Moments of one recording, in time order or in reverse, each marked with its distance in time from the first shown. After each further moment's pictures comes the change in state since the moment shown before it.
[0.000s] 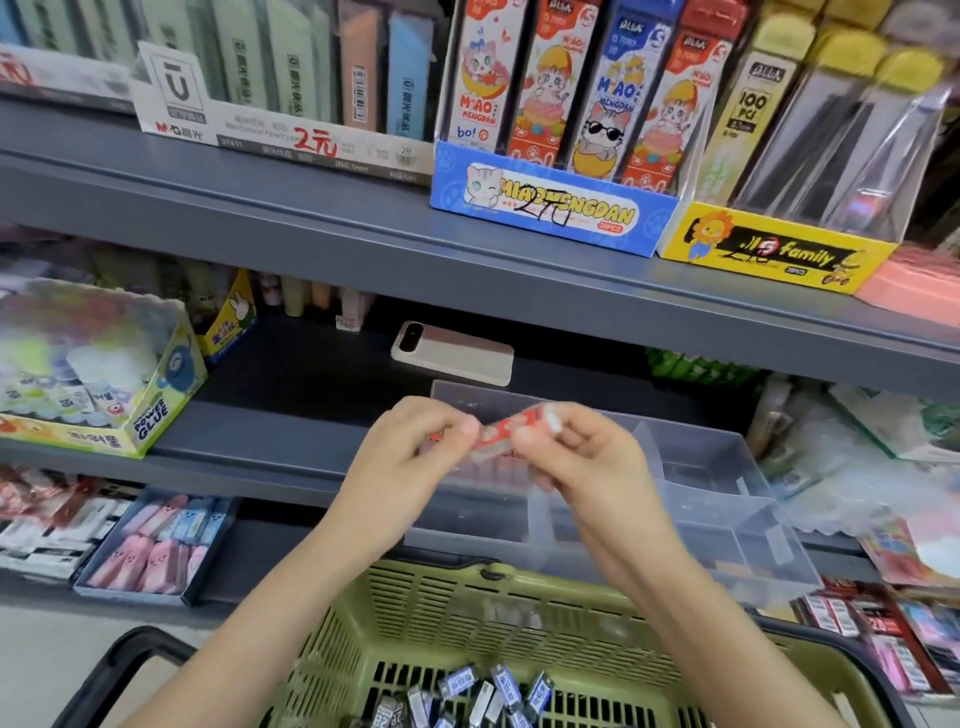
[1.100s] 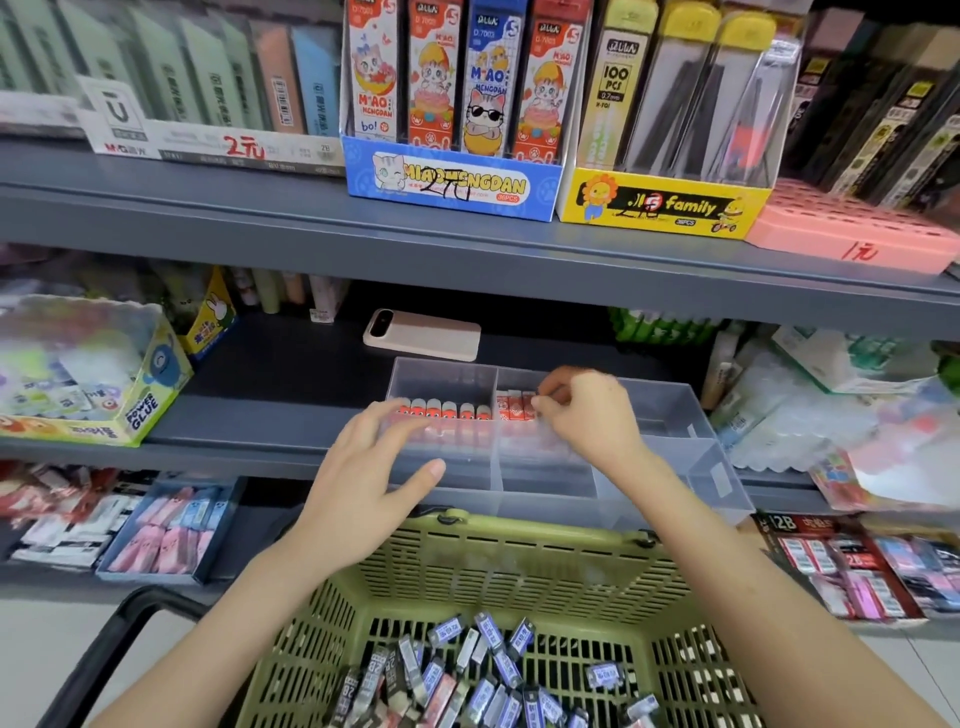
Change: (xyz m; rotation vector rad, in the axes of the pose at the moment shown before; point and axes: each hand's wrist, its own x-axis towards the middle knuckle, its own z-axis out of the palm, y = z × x) left_hand -0.029 -0.017 0.015 0.637 -0.054 0.118; right_hand 0.031 0.026 -0.071 -1.099 0.168 0.097
